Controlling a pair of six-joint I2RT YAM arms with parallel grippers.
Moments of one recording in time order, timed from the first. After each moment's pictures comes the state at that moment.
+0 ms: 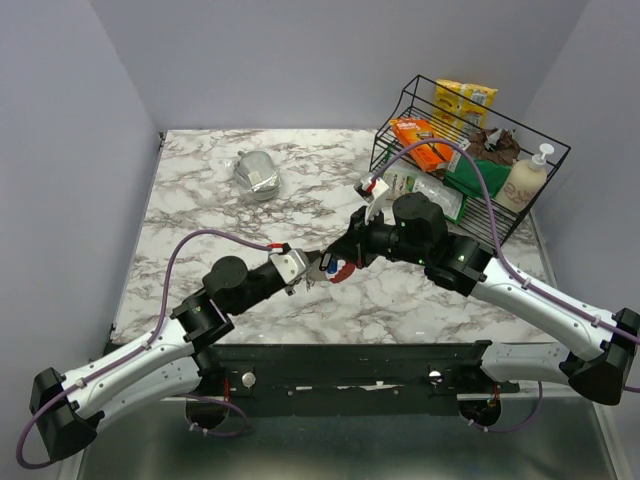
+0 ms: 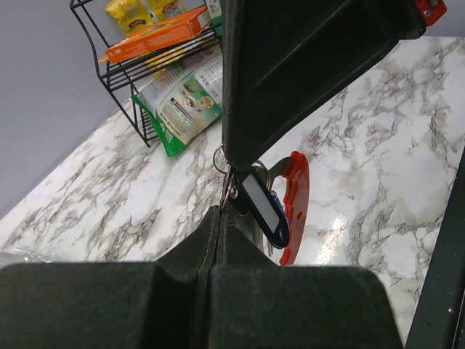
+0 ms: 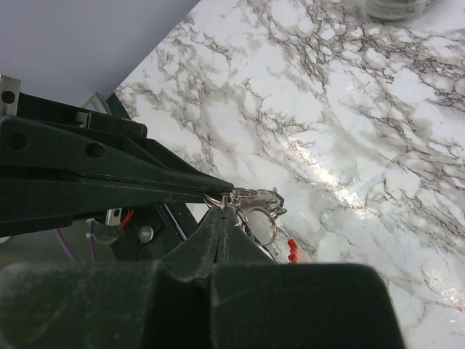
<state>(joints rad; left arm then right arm) -0.91 0.70 0.52 0.18 0.09 0.27 0.92 1.17 1.11 -0.28 -0.16 0.35</state>
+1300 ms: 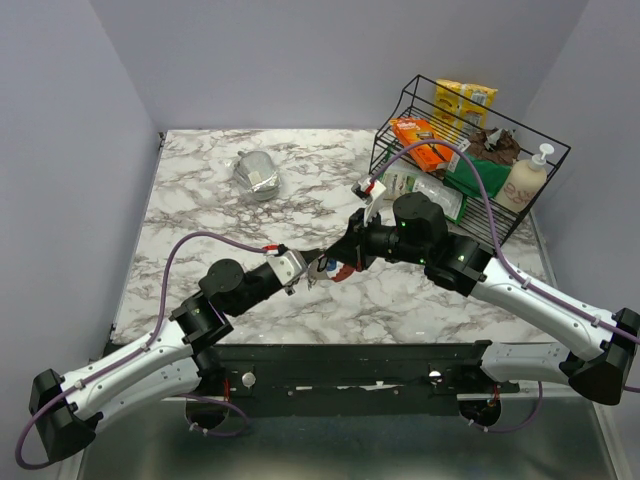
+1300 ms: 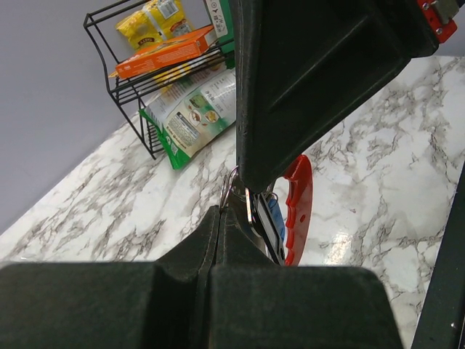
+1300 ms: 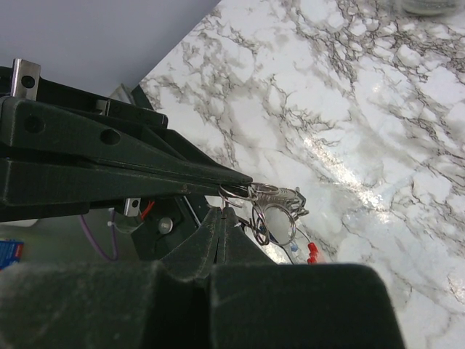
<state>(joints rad) -0.91 0.68 0.51 0.22 0.08 0.26 0.92 1.17 1.11 -0.27 -0.23 0.37</state>
